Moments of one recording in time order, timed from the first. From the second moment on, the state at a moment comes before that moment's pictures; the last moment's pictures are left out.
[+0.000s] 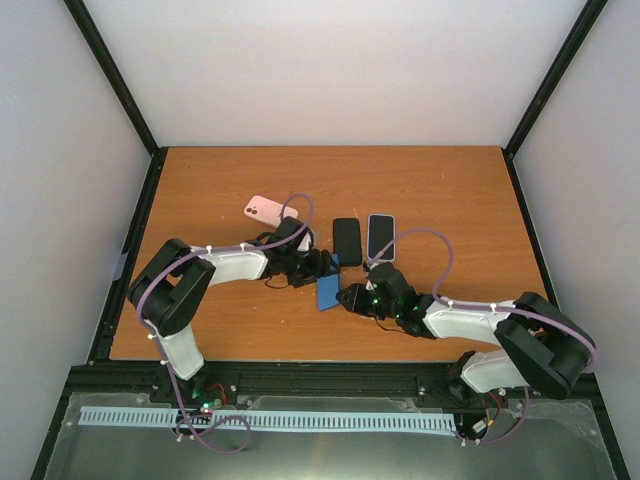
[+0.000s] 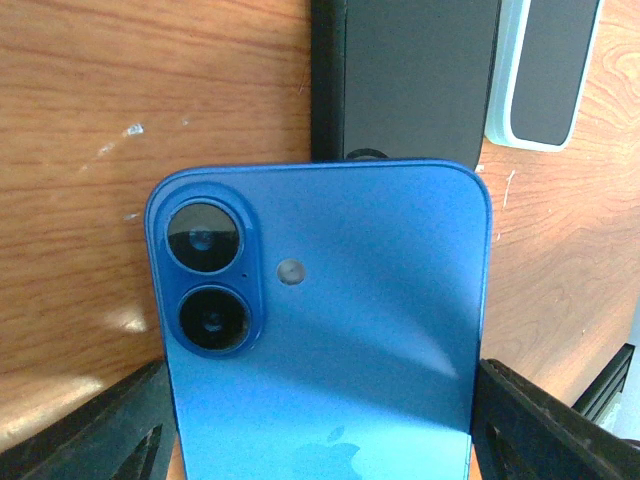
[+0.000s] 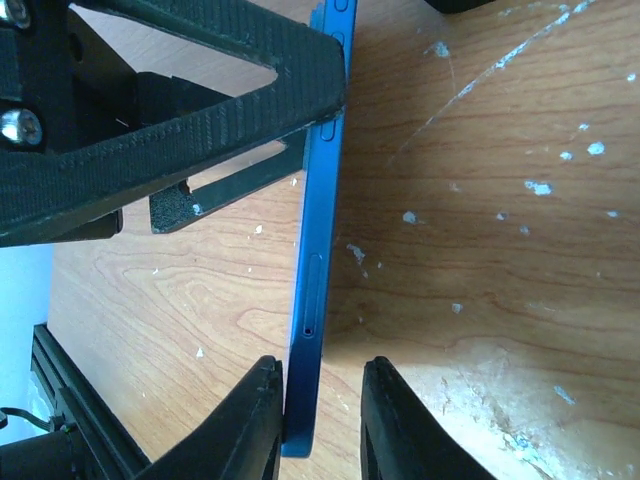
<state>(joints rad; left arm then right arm) -0.65 1.76 0.90 -0.09 0.44 -0.85 0.81 1.34 0.41 0.27 -0.19 0.97</state>
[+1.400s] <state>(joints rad) -0.35 1.69 1.09 -0.34 0.12 -0.88 0.82 1.23 0.40 0.11 -0.16 0.96</state>
